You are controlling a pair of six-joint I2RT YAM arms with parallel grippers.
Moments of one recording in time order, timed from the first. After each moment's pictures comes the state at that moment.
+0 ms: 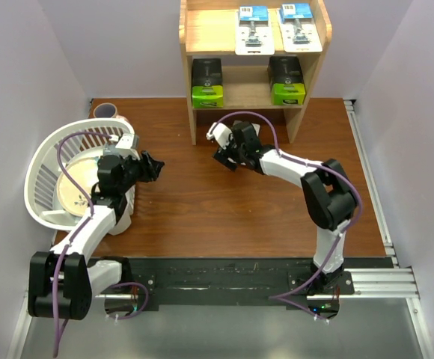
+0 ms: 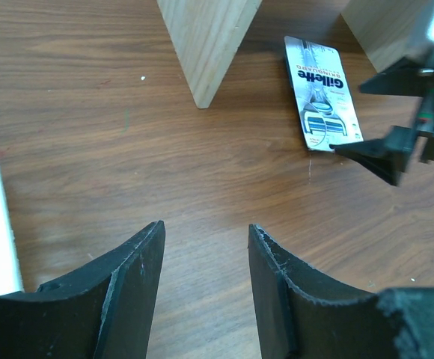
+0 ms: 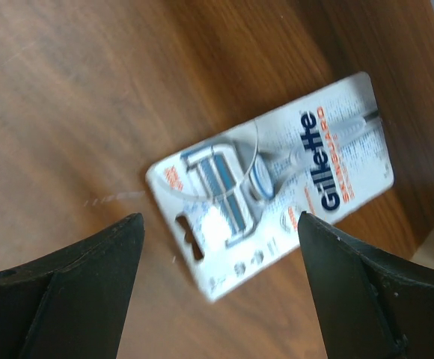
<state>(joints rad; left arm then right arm) -0.06 1.11 0.52 0.31 0.35 -0.26 0.58 1.92 1.31 -0.05 0.07 -0.53</state>
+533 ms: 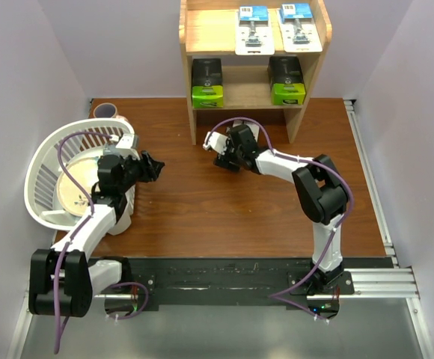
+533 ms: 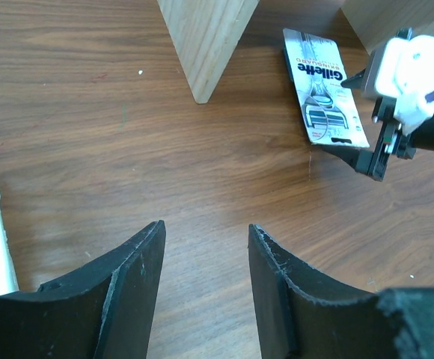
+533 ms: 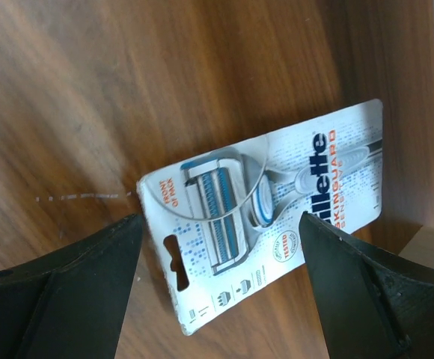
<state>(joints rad) -0.05 1.12 0.52 0.31 0.36 -0.26 0.57 2.02 1.34 -0.02 0.07 -0.78</state>
